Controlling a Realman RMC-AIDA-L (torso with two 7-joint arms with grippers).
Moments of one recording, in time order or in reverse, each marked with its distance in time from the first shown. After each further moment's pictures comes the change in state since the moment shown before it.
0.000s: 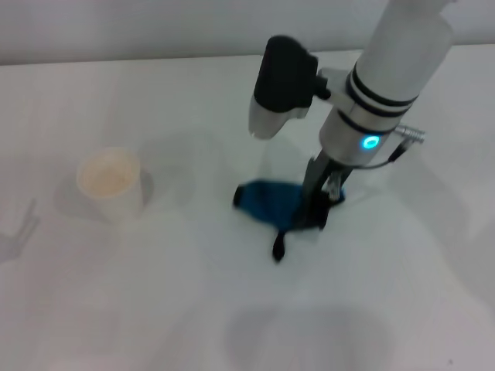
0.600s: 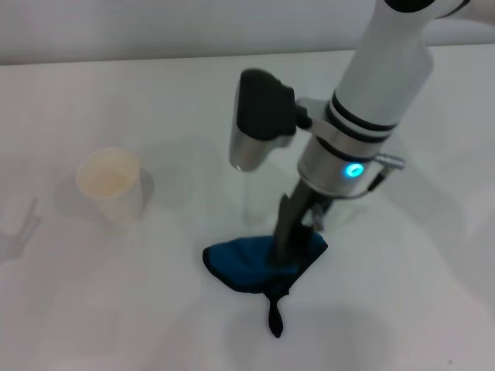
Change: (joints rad) left arm 0.002 0.000 0.003 0.008 0.002 0.000 0.001; right arm 0.004 -0.001 -0.127 0.004 0.221 0.044 -0.074
